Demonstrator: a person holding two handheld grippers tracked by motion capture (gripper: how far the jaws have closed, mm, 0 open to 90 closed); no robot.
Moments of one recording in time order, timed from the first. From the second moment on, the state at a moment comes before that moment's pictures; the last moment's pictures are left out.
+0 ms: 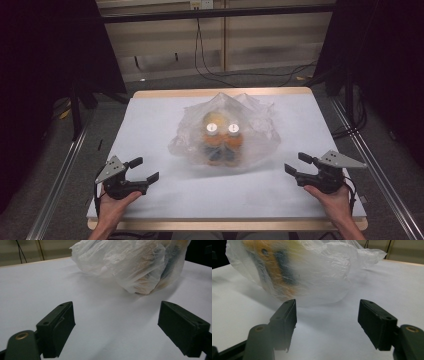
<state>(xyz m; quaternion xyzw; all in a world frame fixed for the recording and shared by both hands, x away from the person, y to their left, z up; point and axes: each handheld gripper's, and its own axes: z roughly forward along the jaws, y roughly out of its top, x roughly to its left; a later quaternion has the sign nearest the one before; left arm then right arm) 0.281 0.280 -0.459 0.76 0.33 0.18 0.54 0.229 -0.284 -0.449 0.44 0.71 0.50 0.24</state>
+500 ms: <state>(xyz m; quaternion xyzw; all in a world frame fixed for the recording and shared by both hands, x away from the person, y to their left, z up) 0.289 0.273 -0.453 0.76 0.33 0.17 0.54 0.245 -0.277 -0.438 0.41 0.73 0.50 0.21</state>
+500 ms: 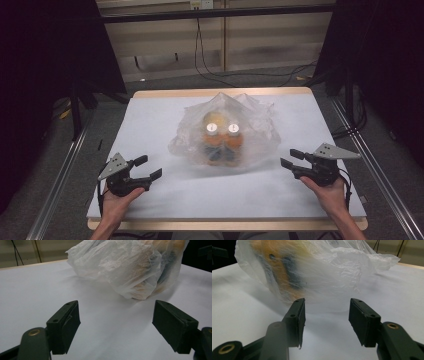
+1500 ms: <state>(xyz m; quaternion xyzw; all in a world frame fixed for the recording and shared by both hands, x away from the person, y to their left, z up) 0.358 0.241 -0.413 0.75 0.32 0.16 0.56 0.309 -0.278 -0.399 0.40 0.74 0.50 0.20</state>
